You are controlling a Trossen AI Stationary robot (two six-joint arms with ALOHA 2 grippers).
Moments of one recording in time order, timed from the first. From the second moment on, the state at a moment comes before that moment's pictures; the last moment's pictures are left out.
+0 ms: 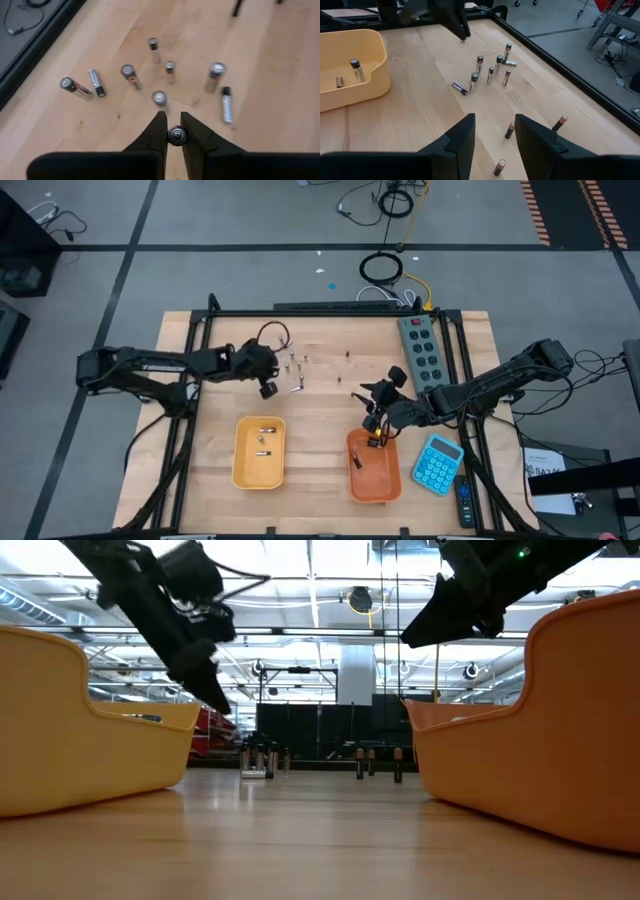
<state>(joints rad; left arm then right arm) 0.24 1.22 0.63 -0.25 -0.19 -0.05 0.32 1.31 0.73 -0.03 0.78 0.39</state>
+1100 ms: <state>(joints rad) -0.44 0.95 0.69 -0.41 -0.38 -0.41 0.32 1.31 0.73 -0.04 0.75 0.42</state>
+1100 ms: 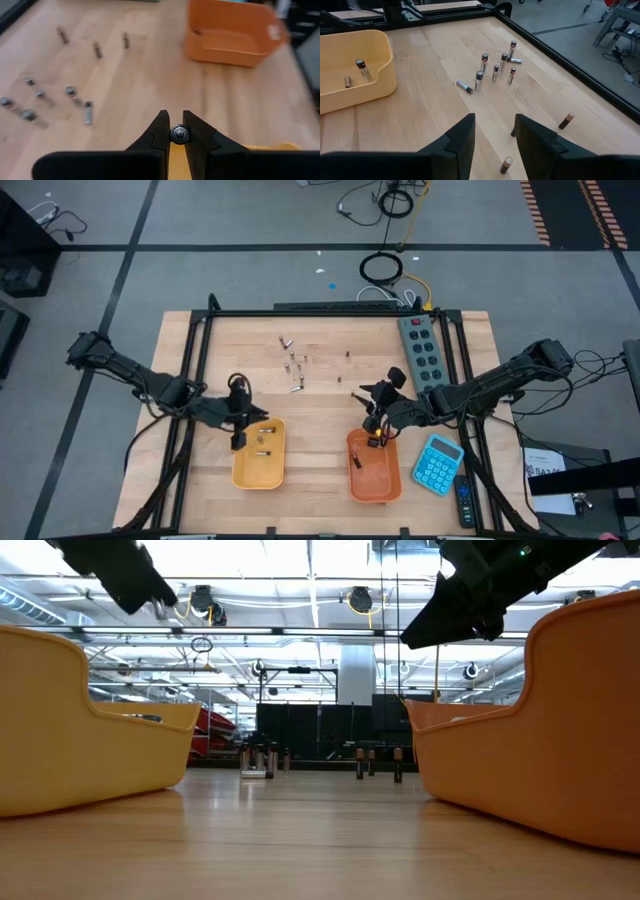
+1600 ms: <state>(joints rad) -0.52 1.13 0.69 -0.49 -0.13 -0.46 0.31 1.31 0.73 -0.02 0.75 0.39</state>
